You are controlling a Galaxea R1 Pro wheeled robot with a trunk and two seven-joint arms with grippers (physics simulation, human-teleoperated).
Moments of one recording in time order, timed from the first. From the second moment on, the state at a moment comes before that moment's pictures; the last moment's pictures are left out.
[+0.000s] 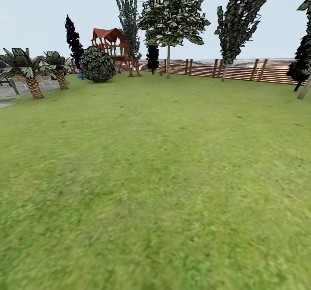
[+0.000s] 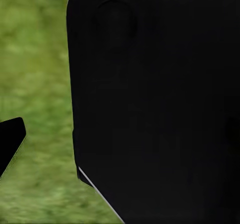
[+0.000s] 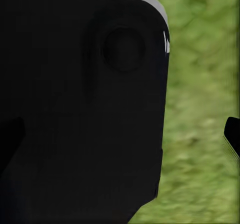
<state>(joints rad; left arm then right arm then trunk) 0.01 0.00 0.01 -0.11 0.01 -0.01 -0.01 -0.03 -0.01 0.01 -0.03 0.01 -0.11 0.00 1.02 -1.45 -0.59</state>
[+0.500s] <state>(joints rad) 0.01 0.00 0.01 -0.11 0.01 -0.01 -0.01 -0.03 -0.01 0.01 -0.03 0.01 -0.11 0.00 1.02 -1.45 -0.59</state>
